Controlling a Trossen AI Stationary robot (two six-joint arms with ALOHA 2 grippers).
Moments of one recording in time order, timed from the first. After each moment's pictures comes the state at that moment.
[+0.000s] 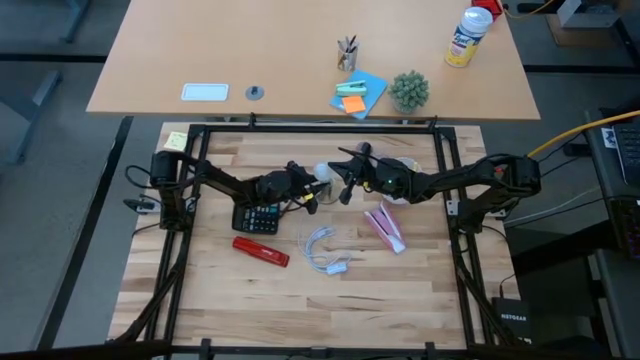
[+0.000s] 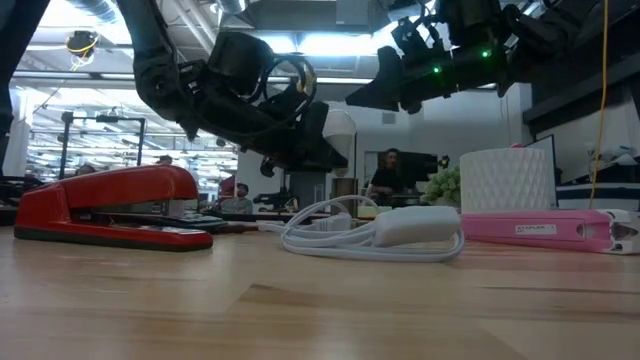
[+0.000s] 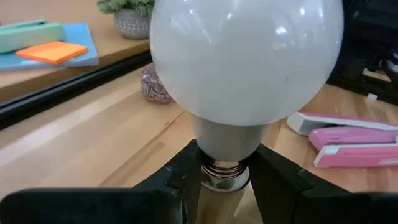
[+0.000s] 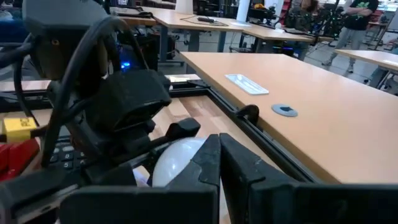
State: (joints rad) left arm 0.16 1.86 0.71 0.88 -0.30 -0.23; right arm -0.17 1.52 0.65 0.76 0.24 -0.09
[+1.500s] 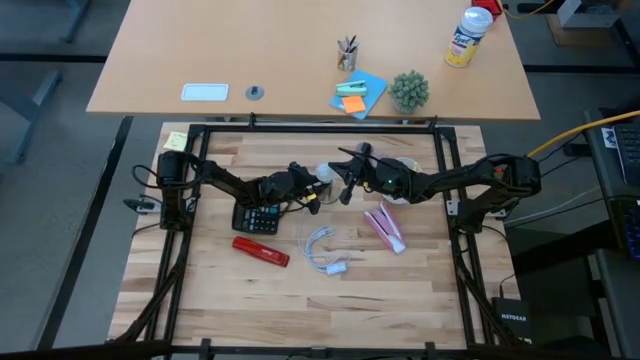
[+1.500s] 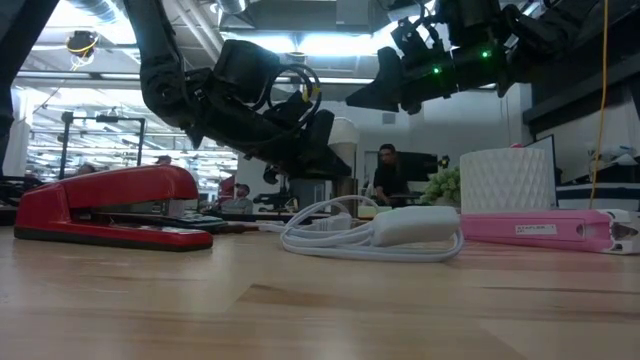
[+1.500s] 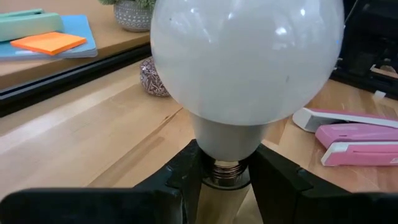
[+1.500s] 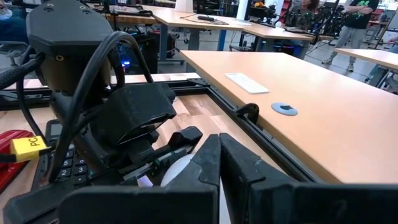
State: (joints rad) left arm 0.16 1.91 0.74 0.89 -0.30 -0.25; right arm -0.17 1.52 0.65 0.76 0.24 -0.09
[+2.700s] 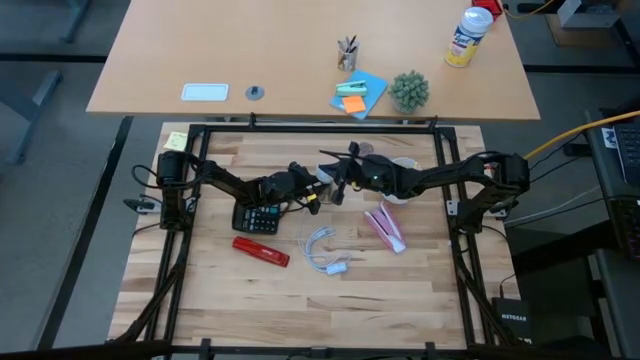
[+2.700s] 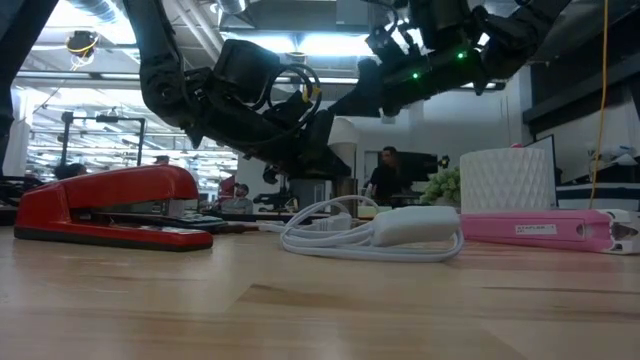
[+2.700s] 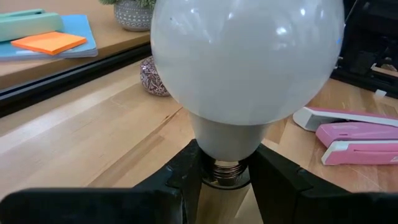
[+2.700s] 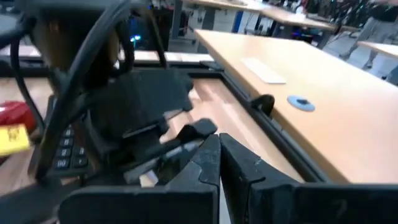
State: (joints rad) left arm 0.16 1.91 0.74 0.88 -0.30 -0.25; right arm -0.18 1.60 0.79 0.61 0.17 -0.15
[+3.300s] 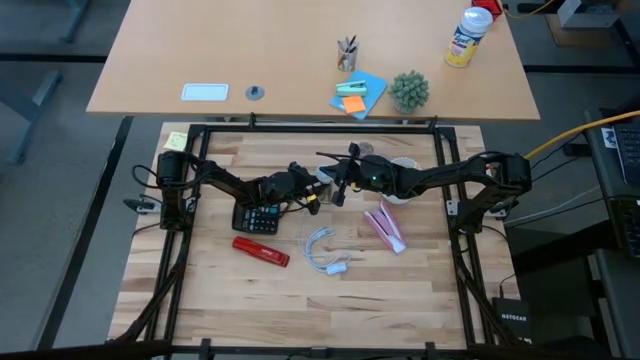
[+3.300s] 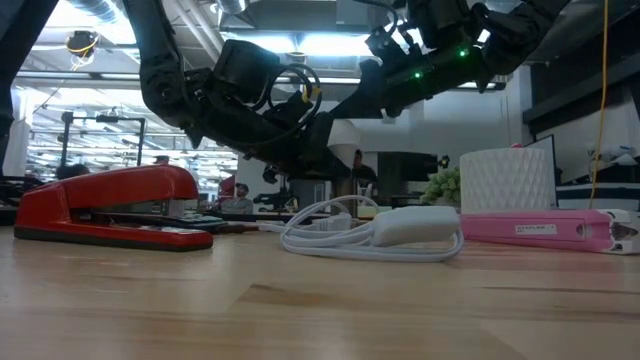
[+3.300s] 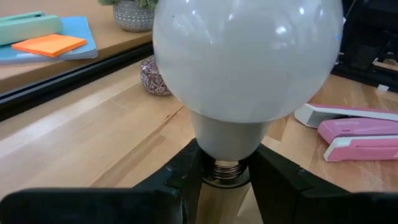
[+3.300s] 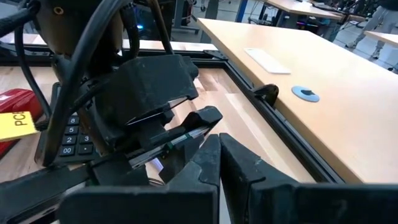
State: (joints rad) left arm 0.16 1.91 0.74 0.87 -0.30 -0.23; right arm -0.18 1.60 0.79 0.53 0.17 -0.14
